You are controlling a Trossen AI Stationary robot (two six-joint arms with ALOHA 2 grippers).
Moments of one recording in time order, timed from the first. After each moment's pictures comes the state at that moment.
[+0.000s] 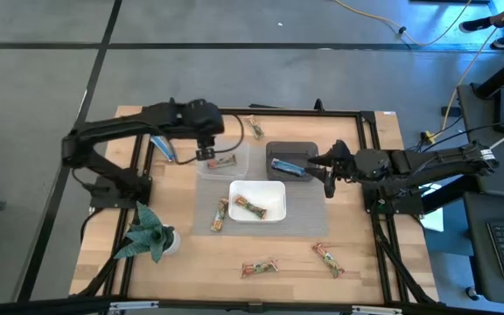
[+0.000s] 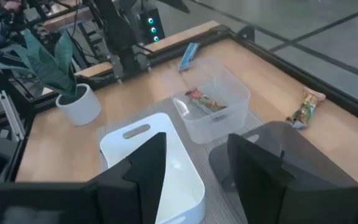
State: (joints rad) left arm 0.29 1.39 1.42 -1.07 -0.37 0.22; right arm 0.14 0.82 0.71 -0.26 0.37 0.41
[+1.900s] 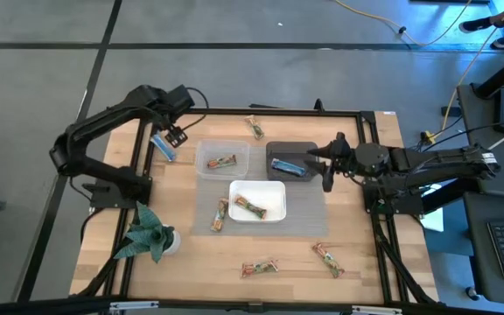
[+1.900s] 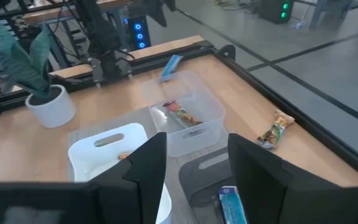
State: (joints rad) left arm 0.69 1.32 1.27 -1.42 -0.35 -0.10; right arm 0.07 0.82 0.71 -0.23 0.38 0.26
